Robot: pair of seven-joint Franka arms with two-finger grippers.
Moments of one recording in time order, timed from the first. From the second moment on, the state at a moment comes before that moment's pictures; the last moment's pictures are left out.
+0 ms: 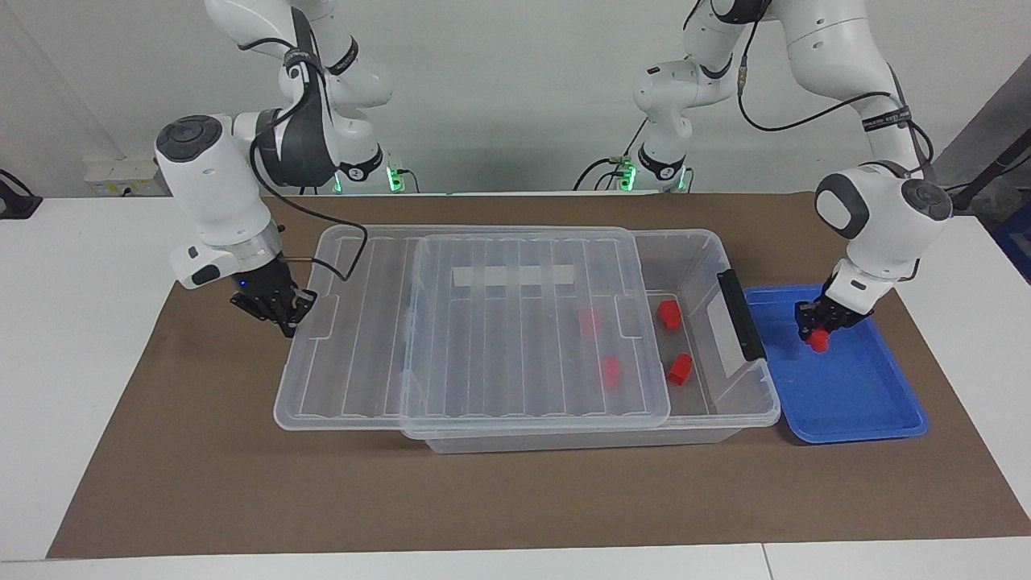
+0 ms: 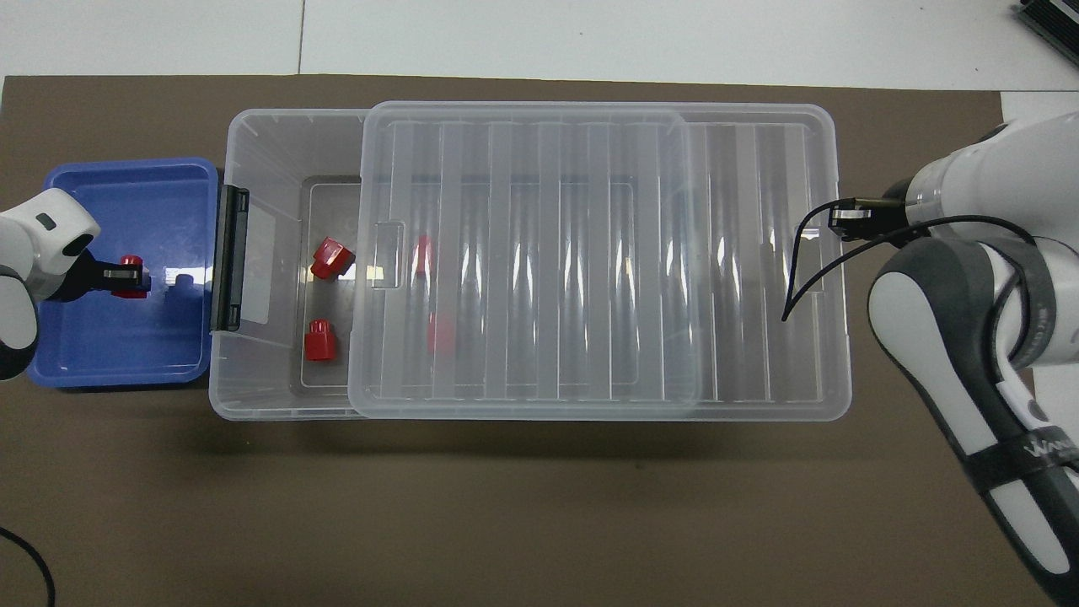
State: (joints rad) left arm 0.16 0.25 0.02 -2.01 -0.02 2.34 0.25; right arm 0.00 0.14 0.06 -1.82 -0.01 2.10 0.18
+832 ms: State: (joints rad) left arm 0.16 0.29 0.02 -2.08 -0.02 2.48 0.25; right arm 0.13 0.14 0.06 -1.82 0.00 2.08 0.16
